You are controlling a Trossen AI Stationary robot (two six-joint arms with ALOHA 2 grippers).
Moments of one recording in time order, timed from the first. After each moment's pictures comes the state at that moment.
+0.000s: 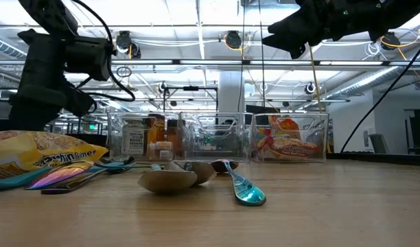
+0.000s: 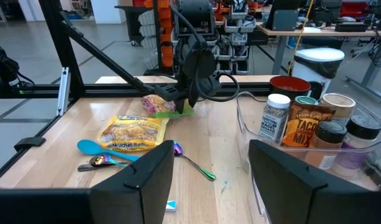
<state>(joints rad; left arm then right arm) 0.15 1.24 0.58 -0.98 0.15 -0.63 -0.17 0.97 0.56 0.27 -0.18 -0.01</state>
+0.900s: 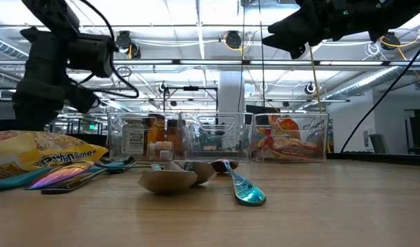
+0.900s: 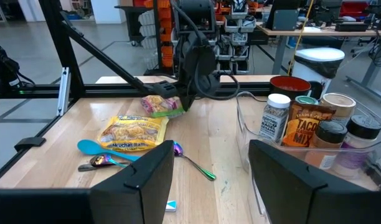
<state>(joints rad) 0.15 1.24 0.60 -0.99 0.15 -0.53 -0.17 0.97 0.56 0.27 -0.18 -0.01</state>
